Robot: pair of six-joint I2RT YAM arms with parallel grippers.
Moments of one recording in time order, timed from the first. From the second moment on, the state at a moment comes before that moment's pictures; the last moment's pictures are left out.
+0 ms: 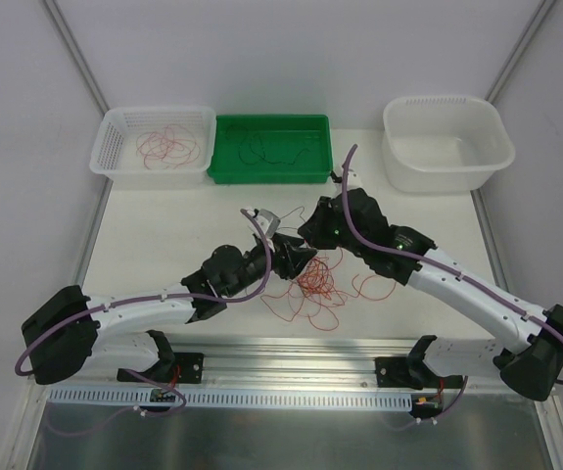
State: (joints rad) left arm -1.00 1.19 0.53 0.67 -0.10 -0.36; right arm 0.89 1.20 1.12 -0.43 0.17 0.71
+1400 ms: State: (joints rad) left arm -1.01 1.14 0.49 0.79 -0.18 -0.30; right arm 0.86 1.16 0.86 -0.43 0.08 0.55
